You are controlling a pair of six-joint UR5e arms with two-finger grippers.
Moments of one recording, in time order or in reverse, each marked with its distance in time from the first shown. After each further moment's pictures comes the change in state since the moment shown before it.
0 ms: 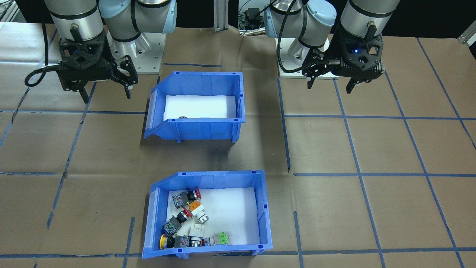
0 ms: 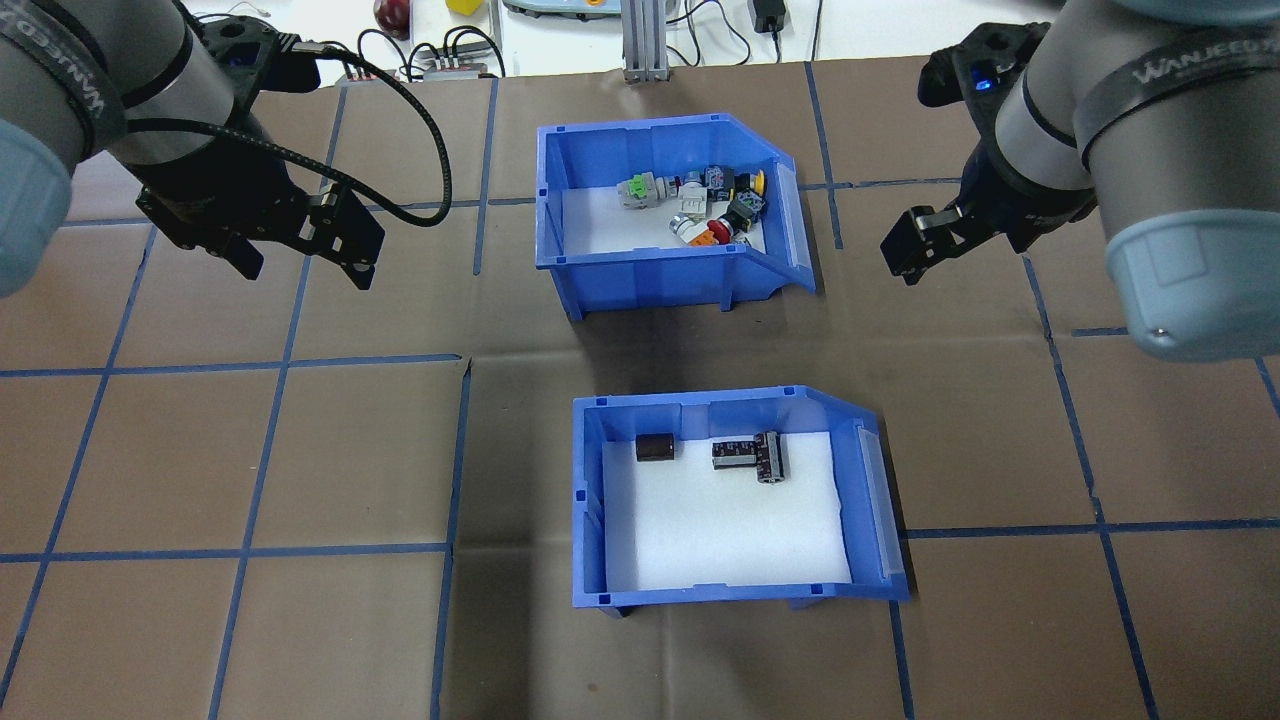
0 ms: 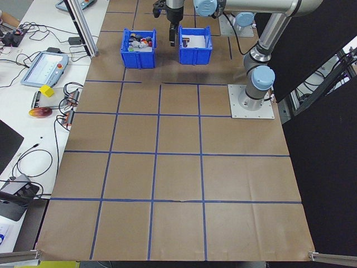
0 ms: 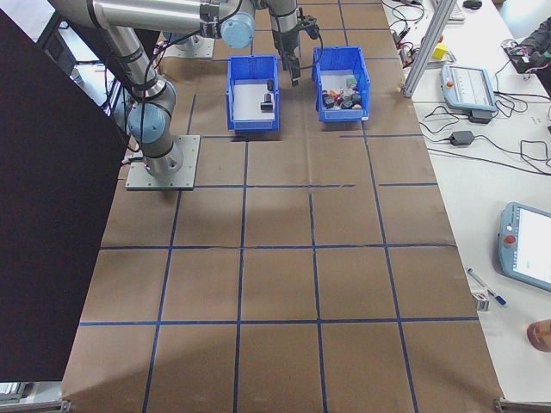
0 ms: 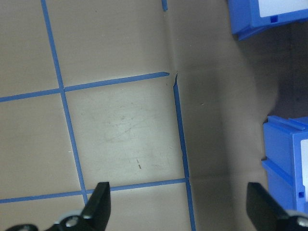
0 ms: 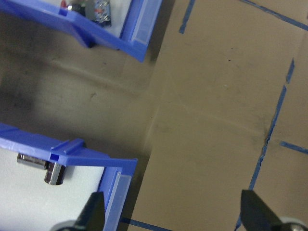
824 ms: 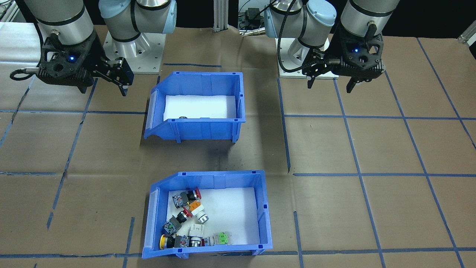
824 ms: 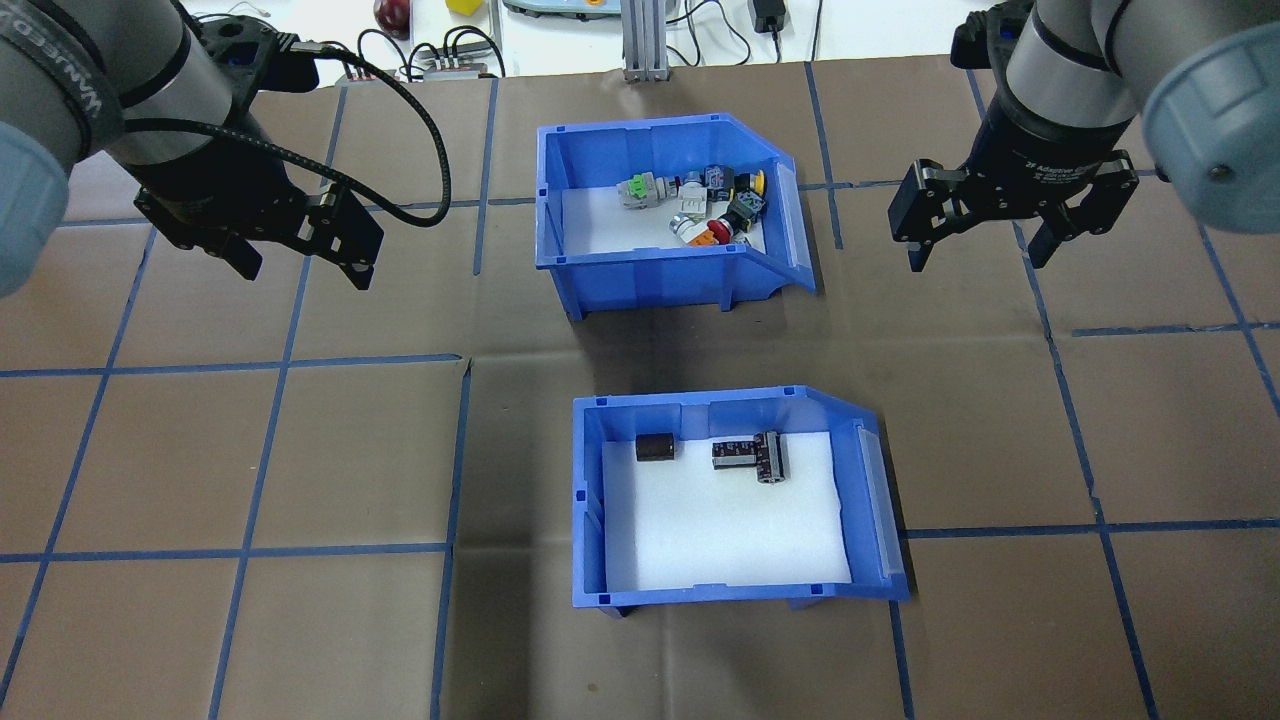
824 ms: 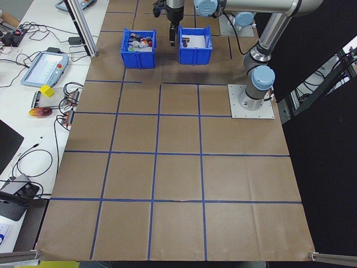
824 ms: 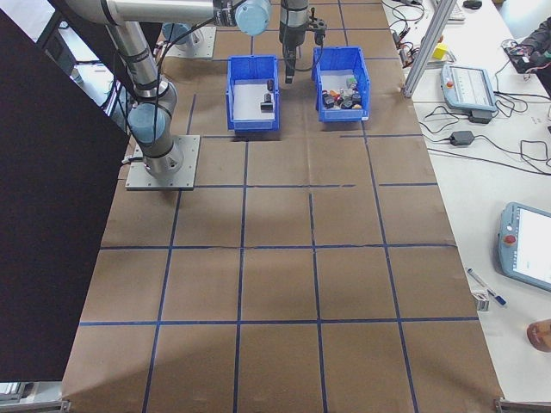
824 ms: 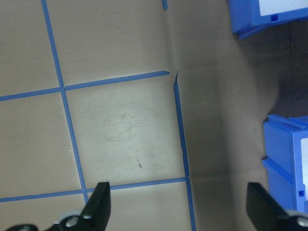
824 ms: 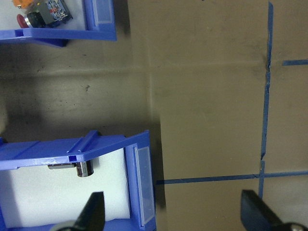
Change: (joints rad) left arm 0.000 0.001 0.000 -0.002 0.001 0.000; right arm -0.008 0.079 -0.170 0.301 0.015 0.223
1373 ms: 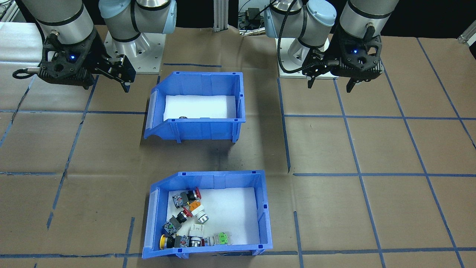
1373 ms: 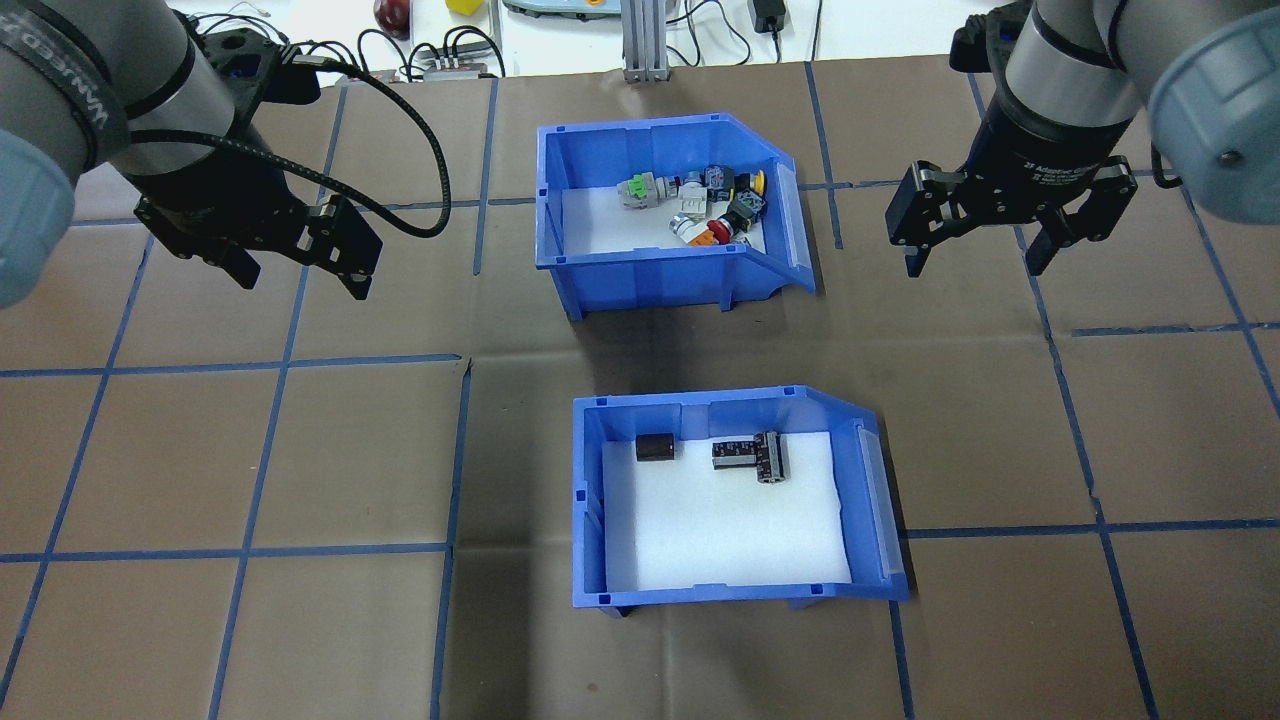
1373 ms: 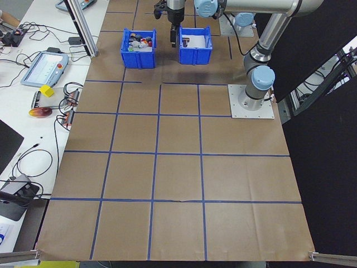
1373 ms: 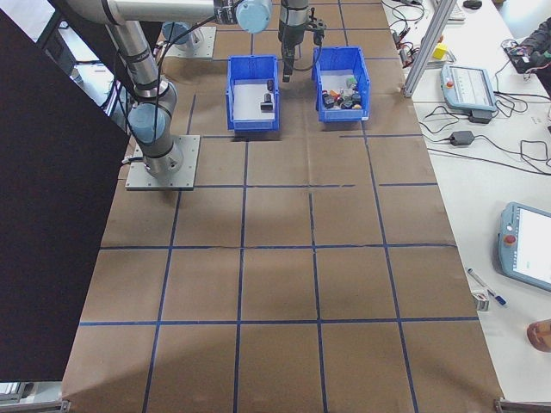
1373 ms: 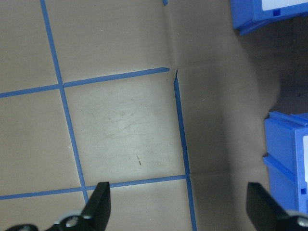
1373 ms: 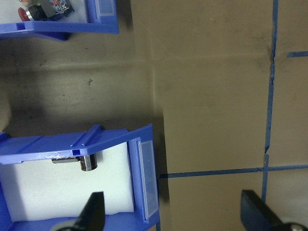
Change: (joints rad) left arm 0.001 0.005 -0.016 -0.002 0.025 0.001; right arm 0.000 -0.002 0.000 0.018 0.009 0.006
